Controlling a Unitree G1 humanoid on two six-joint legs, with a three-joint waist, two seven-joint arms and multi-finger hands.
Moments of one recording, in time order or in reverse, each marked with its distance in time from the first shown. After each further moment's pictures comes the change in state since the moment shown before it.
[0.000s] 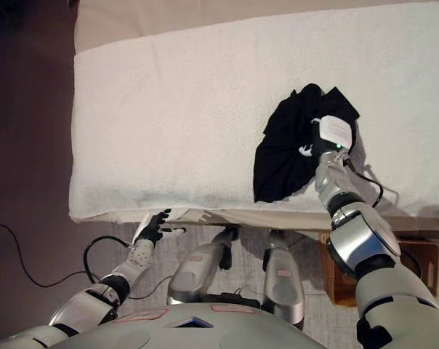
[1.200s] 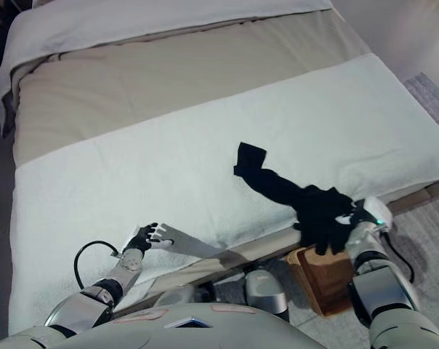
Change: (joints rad) left arm -0.008 0.044 0.062 0.068 0.013 0.071 -0.046; right arm 0.404 -0.150 -0.343 0.071 0.133 0.039 0.094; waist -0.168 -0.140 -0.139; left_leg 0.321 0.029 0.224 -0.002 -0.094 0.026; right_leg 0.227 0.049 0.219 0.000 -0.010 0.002
